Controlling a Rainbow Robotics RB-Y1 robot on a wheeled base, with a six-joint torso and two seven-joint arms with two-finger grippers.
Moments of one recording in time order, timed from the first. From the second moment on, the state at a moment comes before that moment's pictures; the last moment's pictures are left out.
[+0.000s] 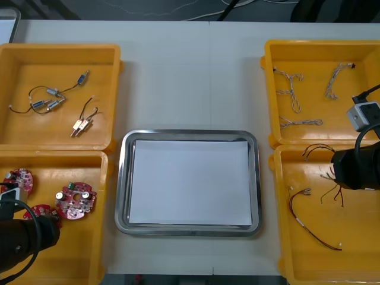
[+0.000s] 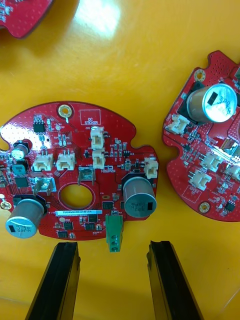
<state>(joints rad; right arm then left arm) -0.09 -0.50 -0.24 -2.48 -0.62 1.92 1.44 0.41 0.26 0.24 -2.31 0.40 1.48 -1.27</state>
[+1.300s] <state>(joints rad) -0.09 -0.50 -0.24 -2.48 -0.62 1.92 1.44 0.43 0.26 0.19 -2.27 0.35 1.42 -1.27</state>
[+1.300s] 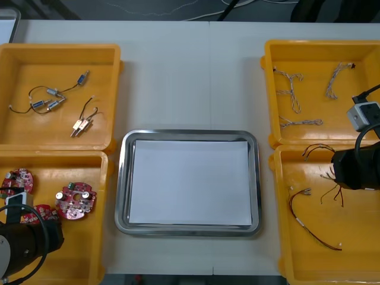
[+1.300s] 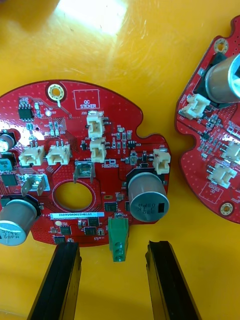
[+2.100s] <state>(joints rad) -0.09 -0.50 -0.24 -2.48 -0.62 1.92 1.44 0.42 0.26 0.19 -2.25 0.33 1.41 -1.27</state>
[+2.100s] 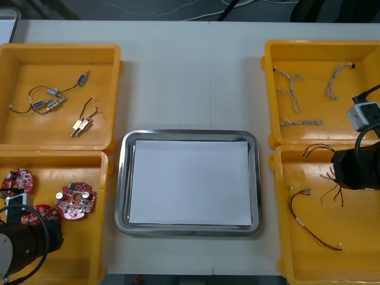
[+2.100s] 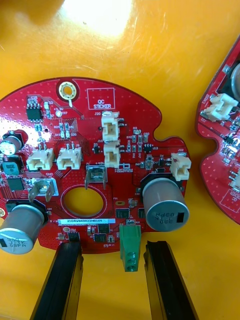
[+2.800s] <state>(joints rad) -0.09 -0.50 -0.24 -2.48 -0.62 1.92 1.44 0.41 0.26 0.19 -2.25 0.33 1.41 -1.27</state>
